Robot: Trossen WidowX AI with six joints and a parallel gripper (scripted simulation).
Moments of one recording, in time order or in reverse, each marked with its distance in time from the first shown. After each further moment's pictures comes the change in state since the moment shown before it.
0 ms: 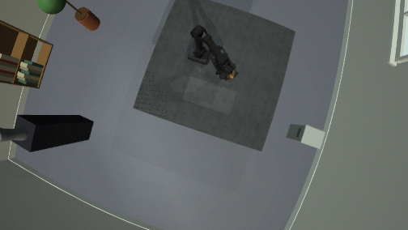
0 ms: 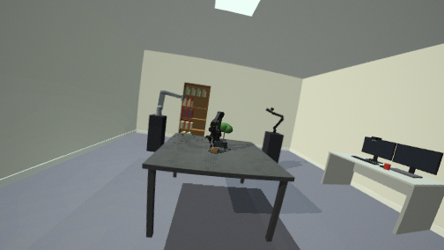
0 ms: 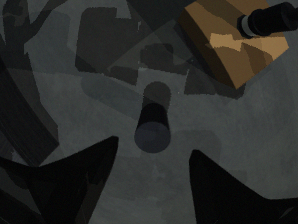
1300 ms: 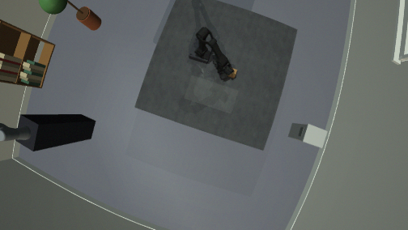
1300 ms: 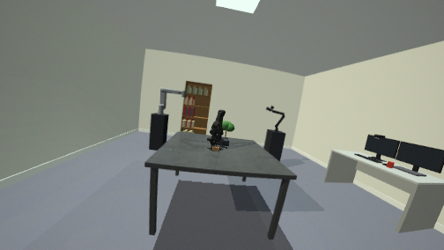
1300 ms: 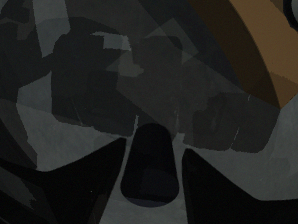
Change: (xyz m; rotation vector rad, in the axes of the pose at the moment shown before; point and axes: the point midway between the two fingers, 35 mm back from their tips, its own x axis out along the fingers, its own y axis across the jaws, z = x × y) arm 0.054 0.001 -0.001 0.003 0.001 0.000
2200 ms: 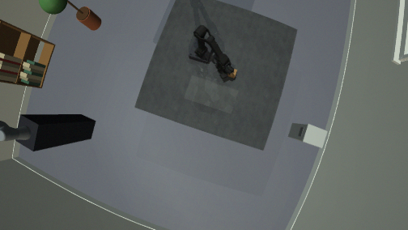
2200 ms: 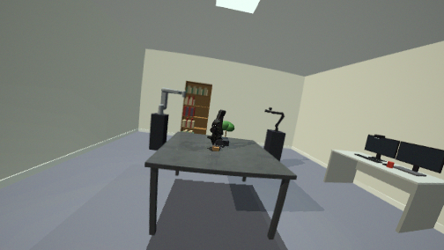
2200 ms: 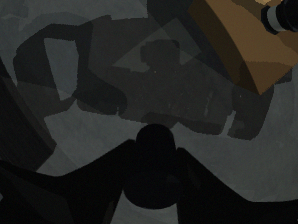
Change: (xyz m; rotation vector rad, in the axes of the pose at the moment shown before) arm -0.028 0.003 -0.001 0.000 0.009 0.018
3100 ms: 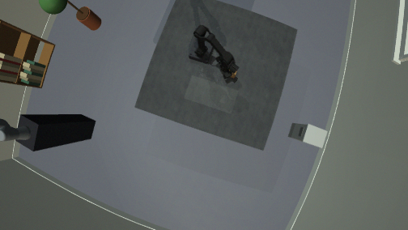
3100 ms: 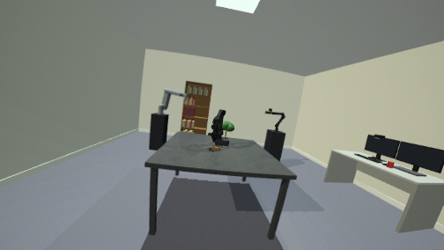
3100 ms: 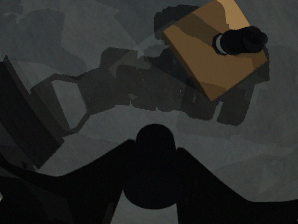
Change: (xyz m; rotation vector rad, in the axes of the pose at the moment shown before) arm -0.044 -0.016 0.021 -0.002 -0.006 -0.009
